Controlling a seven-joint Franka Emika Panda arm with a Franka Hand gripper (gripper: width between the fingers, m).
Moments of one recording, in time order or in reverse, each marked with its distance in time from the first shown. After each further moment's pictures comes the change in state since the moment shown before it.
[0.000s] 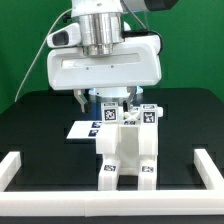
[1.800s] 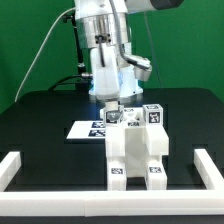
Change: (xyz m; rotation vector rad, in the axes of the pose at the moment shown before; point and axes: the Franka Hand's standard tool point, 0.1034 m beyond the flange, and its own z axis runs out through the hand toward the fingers) arm 0.010 -0.020 0.004 0.029 -0.026 1.213
